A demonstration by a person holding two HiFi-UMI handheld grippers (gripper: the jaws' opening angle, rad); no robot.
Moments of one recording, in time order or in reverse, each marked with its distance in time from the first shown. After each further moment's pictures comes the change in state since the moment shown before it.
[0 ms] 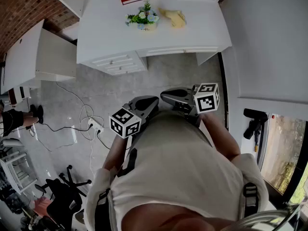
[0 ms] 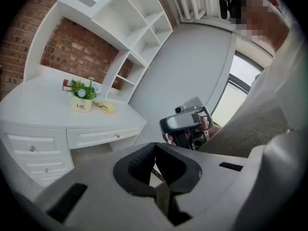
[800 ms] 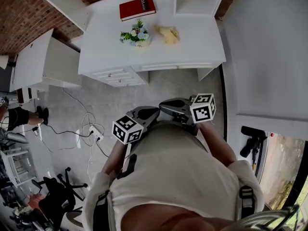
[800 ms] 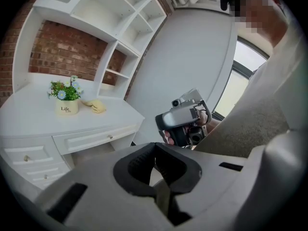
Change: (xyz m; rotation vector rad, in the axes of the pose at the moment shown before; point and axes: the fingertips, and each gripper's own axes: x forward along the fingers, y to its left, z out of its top) left arm 0.076 -0.049 0.009 0.046 0.100 0.034; right arm -0.080 -0.005 0.010 -0.046 0.029 0.065
